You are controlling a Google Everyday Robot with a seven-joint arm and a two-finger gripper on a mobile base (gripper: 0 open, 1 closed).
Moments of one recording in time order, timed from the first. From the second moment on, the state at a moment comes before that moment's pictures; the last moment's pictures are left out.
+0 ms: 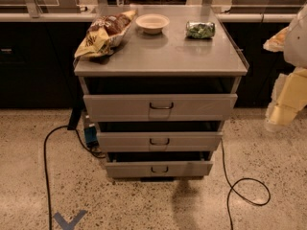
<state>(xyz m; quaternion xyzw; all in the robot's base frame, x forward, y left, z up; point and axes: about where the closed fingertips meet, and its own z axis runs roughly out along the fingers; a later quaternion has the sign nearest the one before) 0.438 -0.217 0.976 -0.60 0.78 -0.03 0.16</state>
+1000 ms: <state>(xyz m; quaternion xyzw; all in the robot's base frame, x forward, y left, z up) 0.456 -0.182 0.895 -0.63 0.76 0.01 0.17</state>
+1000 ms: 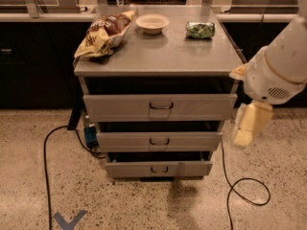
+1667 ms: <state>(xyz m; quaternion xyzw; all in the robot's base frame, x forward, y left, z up) 0.513 -0.161 0.777 -0.62 0.76 0.03 0.21</state>
